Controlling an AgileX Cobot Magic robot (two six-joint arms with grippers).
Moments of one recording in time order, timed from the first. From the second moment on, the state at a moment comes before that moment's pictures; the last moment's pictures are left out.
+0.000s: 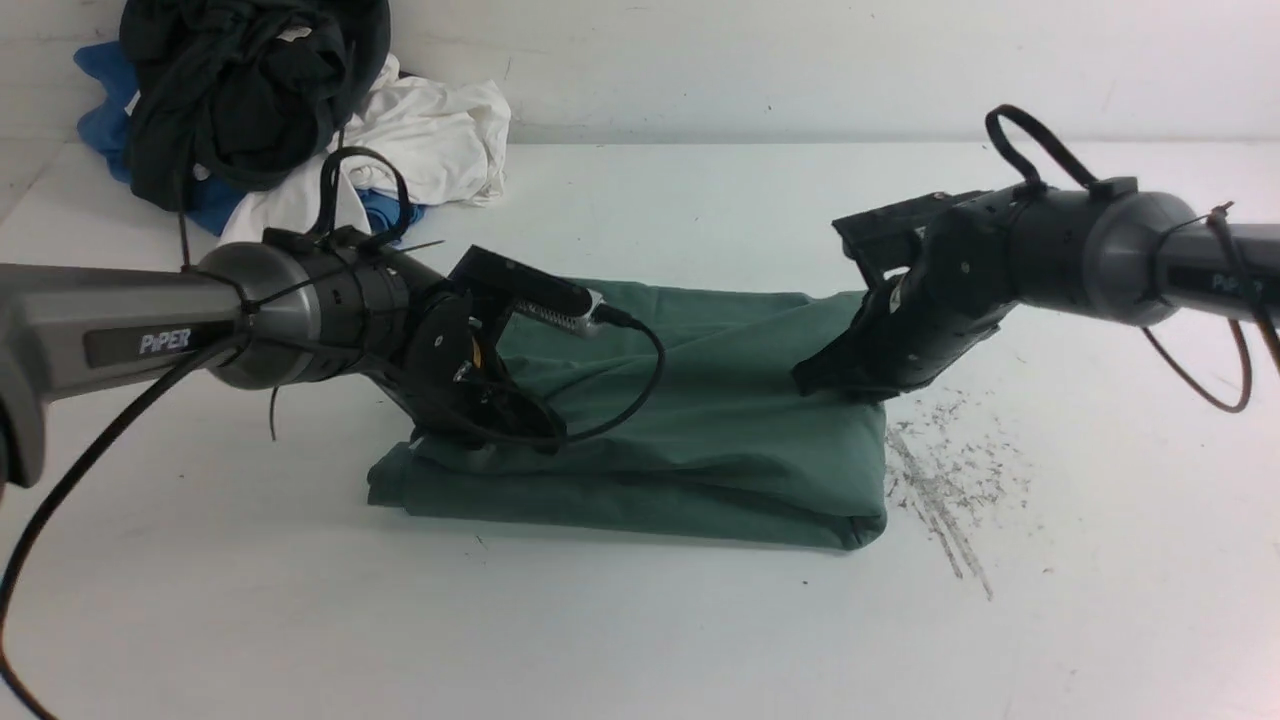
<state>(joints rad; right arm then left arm) 0.33 2.14 -1.54 -0.07 0.66 0.02 -0.38 2.00 -1.29 0.20 0.45 -0.18</state>
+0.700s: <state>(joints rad) 0.32 1.33 -1.28 0.03 0.59 -0.04 -0.38 0.95 -0.85 0.23 0.62 -0.15</state>
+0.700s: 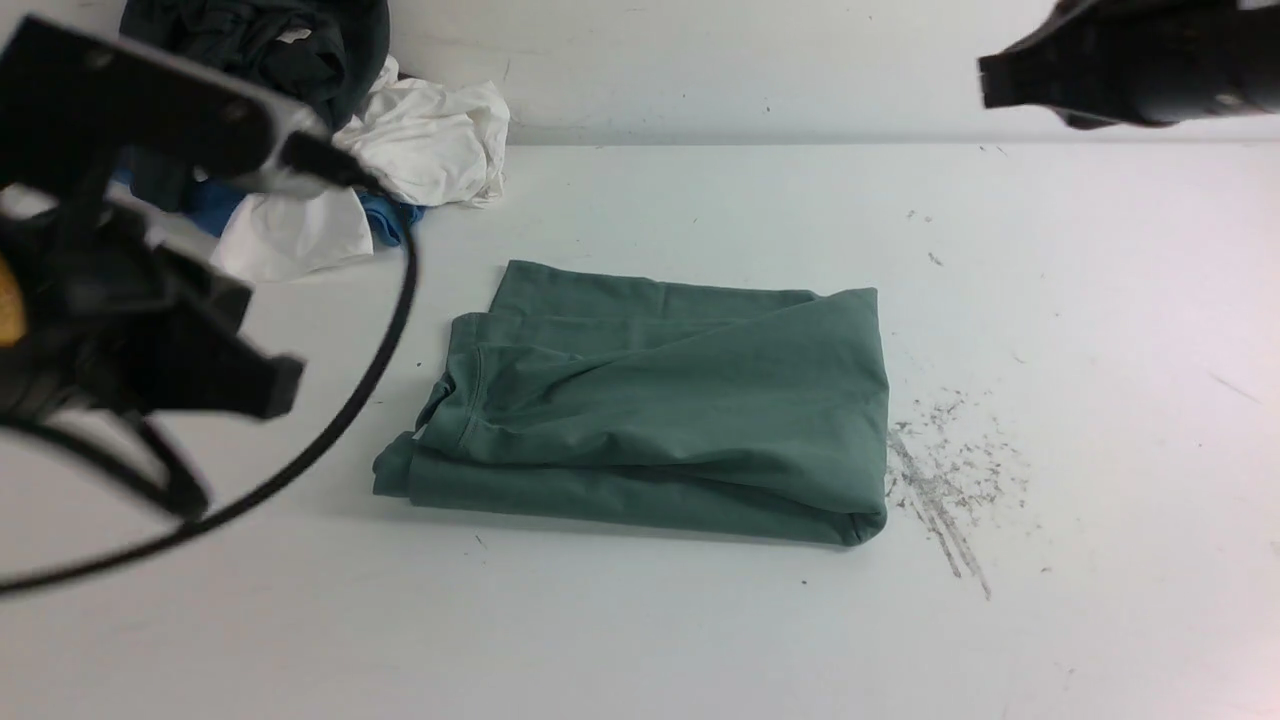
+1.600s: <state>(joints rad) 0.32 0.67 -0.81 0.09 0.51 -0.07 -0.38 0.23 -0.48 0.23 0.68 -0.13</state>
